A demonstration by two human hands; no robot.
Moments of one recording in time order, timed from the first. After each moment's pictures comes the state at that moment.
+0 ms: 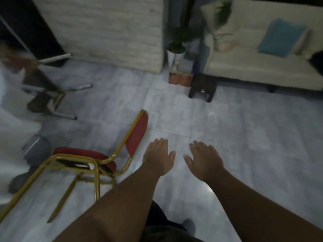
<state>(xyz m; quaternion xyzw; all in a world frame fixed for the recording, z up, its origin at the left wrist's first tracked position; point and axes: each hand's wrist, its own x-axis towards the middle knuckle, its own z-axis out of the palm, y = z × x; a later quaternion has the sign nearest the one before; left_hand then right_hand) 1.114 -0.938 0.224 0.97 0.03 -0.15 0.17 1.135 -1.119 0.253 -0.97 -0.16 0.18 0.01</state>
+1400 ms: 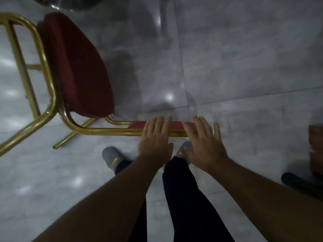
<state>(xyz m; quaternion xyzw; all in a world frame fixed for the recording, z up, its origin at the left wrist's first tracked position) 1.461 -0.717 -0.129 0.76 0.56 -0.15 0.30 1.640 -0.745 -0.131 -0.62 -0.72 0.27 -0.17</state>
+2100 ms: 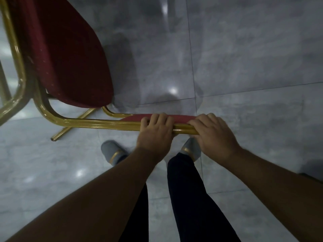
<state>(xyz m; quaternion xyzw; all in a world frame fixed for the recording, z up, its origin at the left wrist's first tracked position) 1.444 -0.724 -0.186 0.81 0.54 -0.11 0.19 1.648 -0.742 -0.188 -0.57 -0.79 0.22 -0.01</state>
